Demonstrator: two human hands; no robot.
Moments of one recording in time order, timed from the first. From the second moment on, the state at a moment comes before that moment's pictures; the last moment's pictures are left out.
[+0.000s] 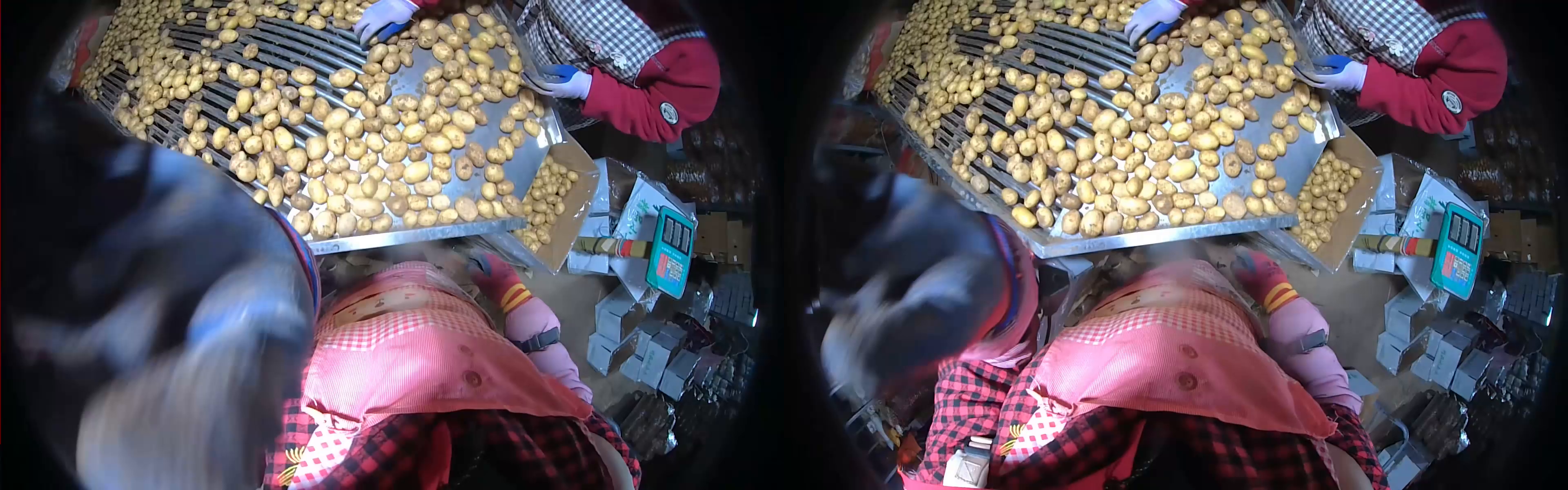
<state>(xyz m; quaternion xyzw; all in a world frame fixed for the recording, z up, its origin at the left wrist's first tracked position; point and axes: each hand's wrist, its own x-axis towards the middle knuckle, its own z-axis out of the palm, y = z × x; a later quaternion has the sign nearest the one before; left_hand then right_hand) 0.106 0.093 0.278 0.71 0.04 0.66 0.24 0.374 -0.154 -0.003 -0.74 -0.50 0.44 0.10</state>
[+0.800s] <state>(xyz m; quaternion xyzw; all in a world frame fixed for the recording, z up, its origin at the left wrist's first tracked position) 0.013 0.038 -0.011 0.80 0.58 0.10 0.09 0.323 0.171 -0.040 -0.47 -0.88 0.03 0.08</state>
